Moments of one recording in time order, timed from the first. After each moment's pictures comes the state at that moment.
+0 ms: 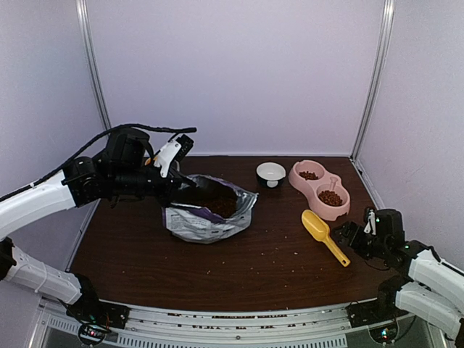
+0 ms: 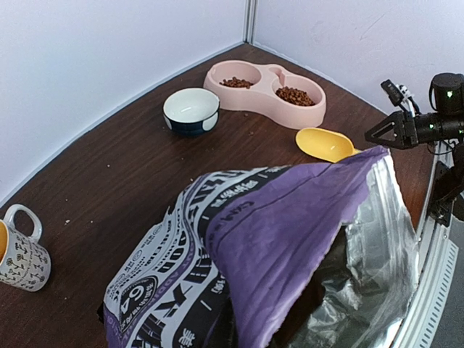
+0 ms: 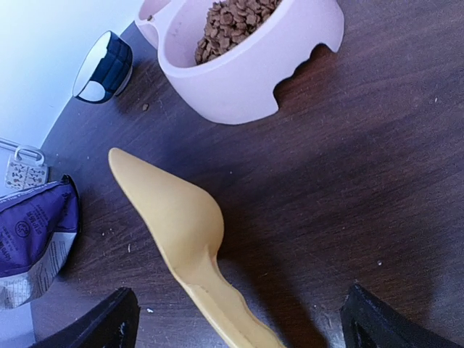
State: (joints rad) left arm -0.84 1.21 1.14 -0.45 0.07 -0.04; right arm 0.24 0.66 0.17 -0.17 -0.10 0.74
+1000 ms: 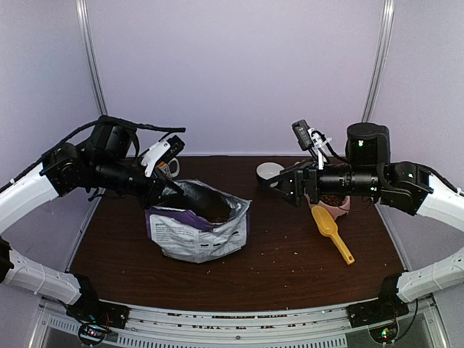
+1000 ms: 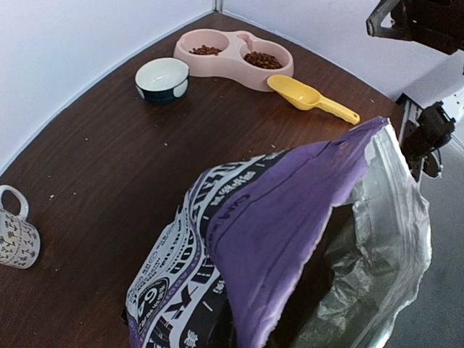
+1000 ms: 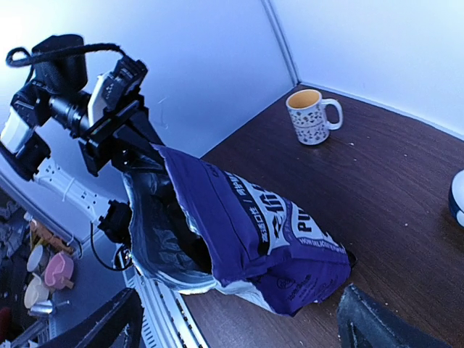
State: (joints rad) left arm -0.84 1.17 1.28 -0.76 0.19 0.01; right arm 0.92 1.08 1.10 -0.31 -0.20 0.37
